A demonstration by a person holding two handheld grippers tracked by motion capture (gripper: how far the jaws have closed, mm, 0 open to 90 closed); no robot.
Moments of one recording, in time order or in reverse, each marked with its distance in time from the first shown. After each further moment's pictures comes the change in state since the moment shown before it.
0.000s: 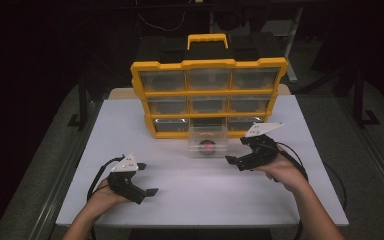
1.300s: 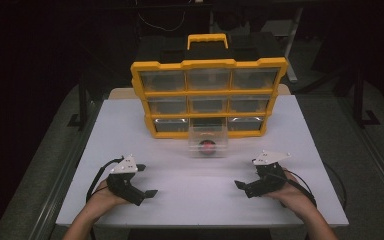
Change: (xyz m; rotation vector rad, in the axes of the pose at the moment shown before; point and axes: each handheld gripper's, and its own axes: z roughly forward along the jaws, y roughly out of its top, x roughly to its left) left arm -0.002 -0.002 -0.002 0.008 0.003 0.004; right arm 0.014 -0.077 0.003 0.028 -0.057 0.024
